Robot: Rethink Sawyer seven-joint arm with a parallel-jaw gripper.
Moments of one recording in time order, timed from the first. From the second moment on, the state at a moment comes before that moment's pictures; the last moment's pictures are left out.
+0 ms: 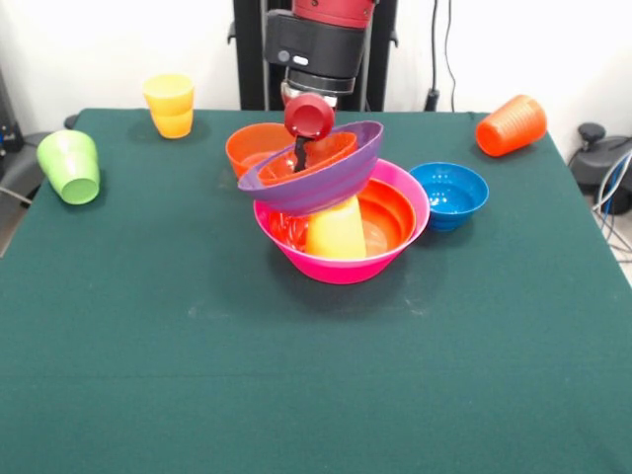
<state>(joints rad) -0.20 -0.59 -0.11 1.86 -0.40 0.01 0.45</state>
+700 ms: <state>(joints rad) -0.16 -0.74 -0.11 1.87 -0.37 0.11 0.45</state>
